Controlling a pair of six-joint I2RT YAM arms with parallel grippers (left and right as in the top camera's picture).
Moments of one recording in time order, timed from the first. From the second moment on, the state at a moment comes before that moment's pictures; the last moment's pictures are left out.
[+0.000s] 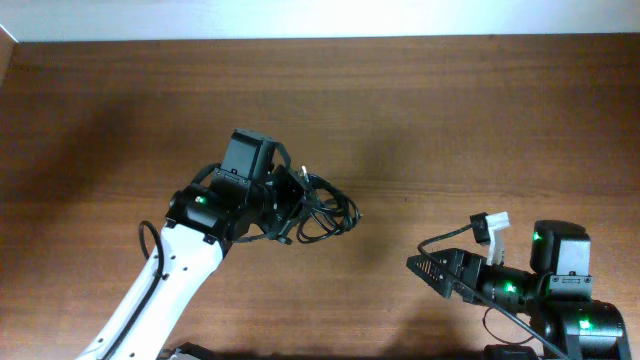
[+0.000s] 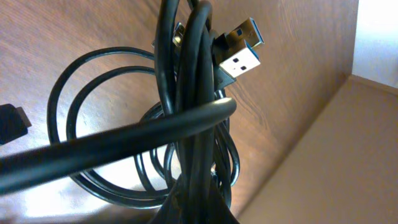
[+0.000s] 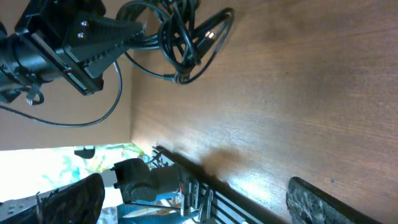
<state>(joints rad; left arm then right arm) -0.39 1.30 1.10 -0.78 0.42 -1.26 -0.05 0.70 0.69 -0.99 -0.96 0.39</state>
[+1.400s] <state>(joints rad) -0.28 1.30 1.10 -0.75 0.51 -1.10 0.38 0.92 0.68 -0.42 -0.69 0.43</state>
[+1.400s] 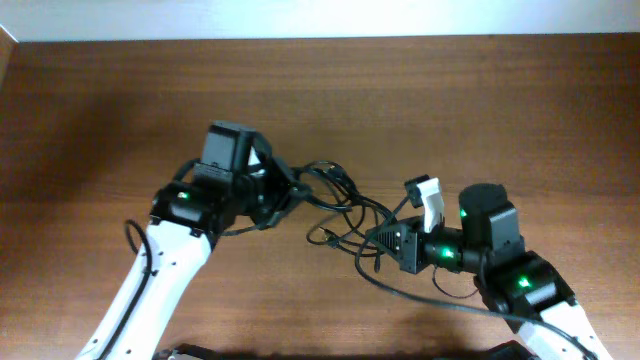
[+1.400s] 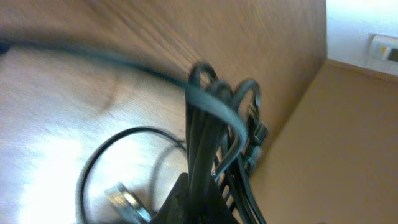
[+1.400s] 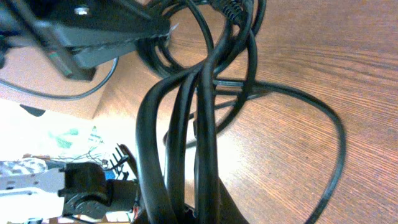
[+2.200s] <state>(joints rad) -0.18 1.30 1.10 -0.94 0.58 0.01 0.40 0.97 0.68 -0.47 -0.24 0.50</state>
